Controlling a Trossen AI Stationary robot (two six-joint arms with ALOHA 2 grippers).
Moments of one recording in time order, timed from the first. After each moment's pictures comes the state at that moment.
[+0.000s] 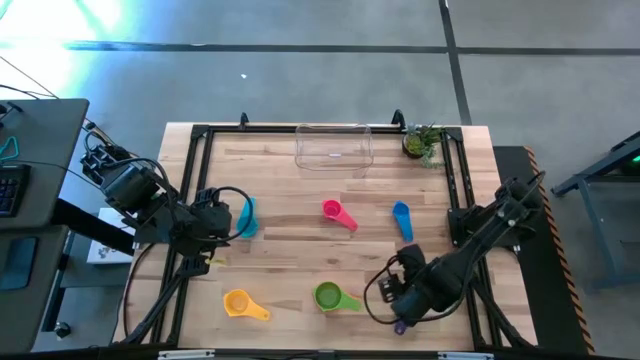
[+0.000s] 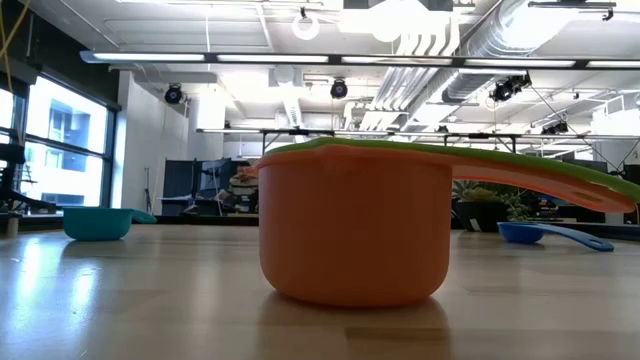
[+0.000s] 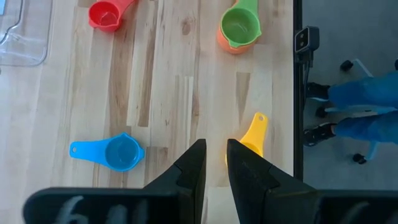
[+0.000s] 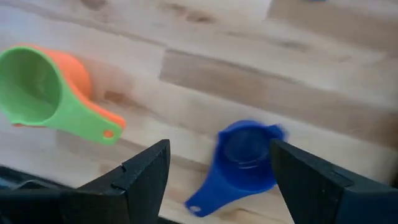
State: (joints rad) left arm -0.63 1.35 1.80 -1.57 -0.23 -0.64; right arm 0.75 1.70 1.48 -1.28 0.18 2.04
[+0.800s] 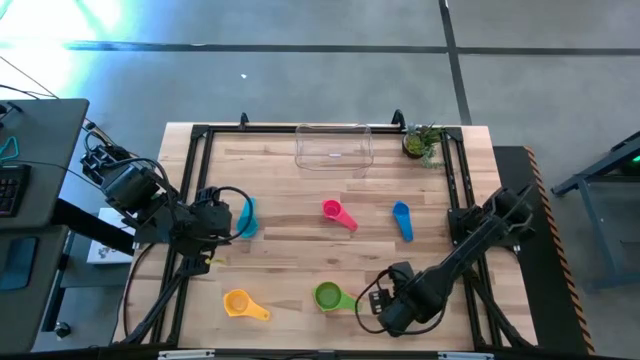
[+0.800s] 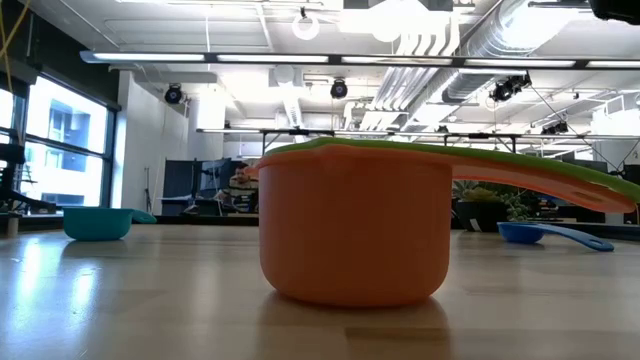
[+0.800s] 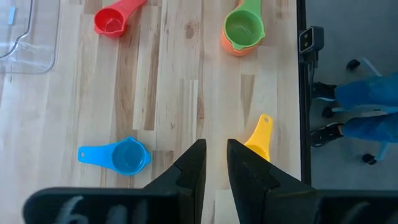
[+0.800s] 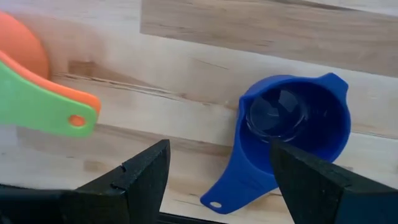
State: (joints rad) left arm -0.63 1.35 1.80 -1.57 -0.25 -0.61; right arm 0.75 1.83 1.41 -1.07 0.05 2.15
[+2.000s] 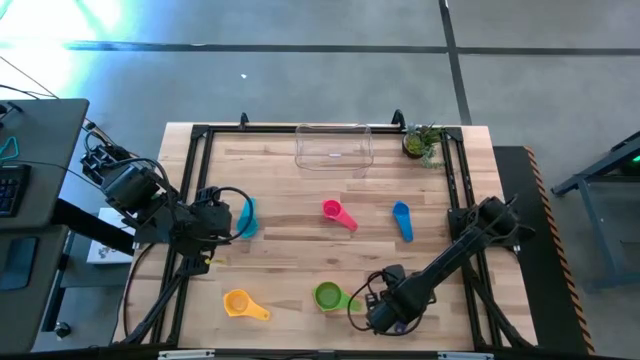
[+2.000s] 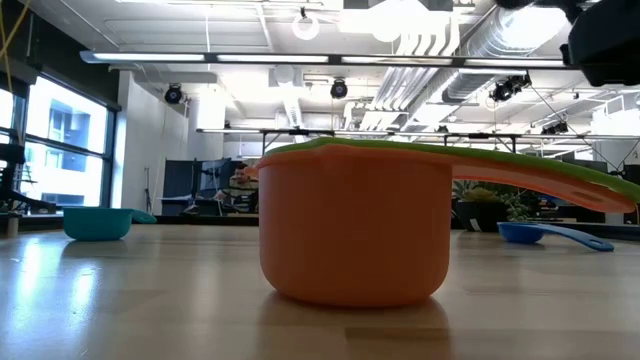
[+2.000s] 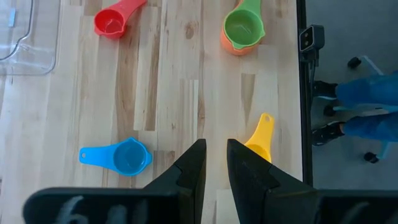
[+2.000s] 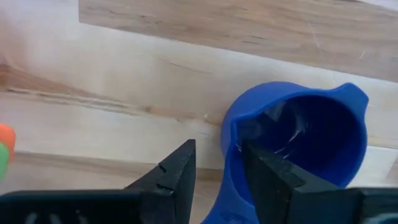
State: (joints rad) left arm -0.63 1.35 1.80 -1.57 -0.25 -0.60; right arm 0.70 1.95 1.41 -1.08 -0.07 2.09
